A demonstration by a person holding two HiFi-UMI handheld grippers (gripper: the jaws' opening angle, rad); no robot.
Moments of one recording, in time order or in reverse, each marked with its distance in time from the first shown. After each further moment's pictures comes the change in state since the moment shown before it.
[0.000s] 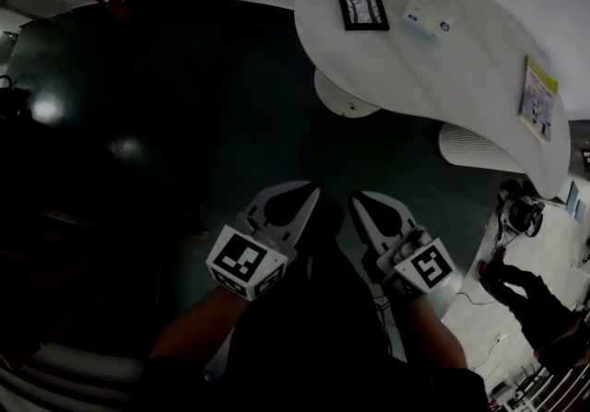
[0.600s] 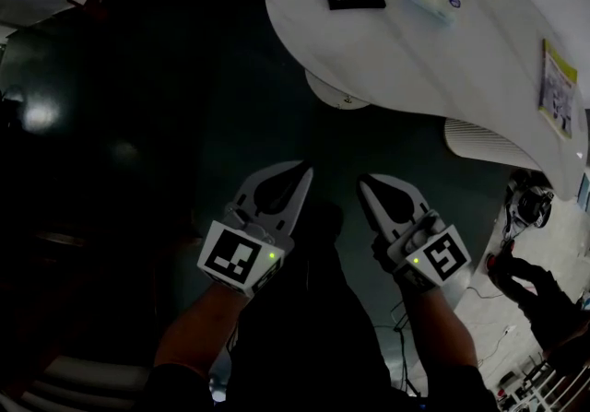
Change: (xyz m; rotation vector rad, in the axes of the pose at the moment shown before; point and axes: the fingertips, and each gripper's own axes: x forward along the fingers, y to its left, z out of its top) left arm 0.084 0.058 -0.038 0.094 -0.039 0.054; right arm 0.024 -0.102 -0.041 -0.058 -0.016 -0.011
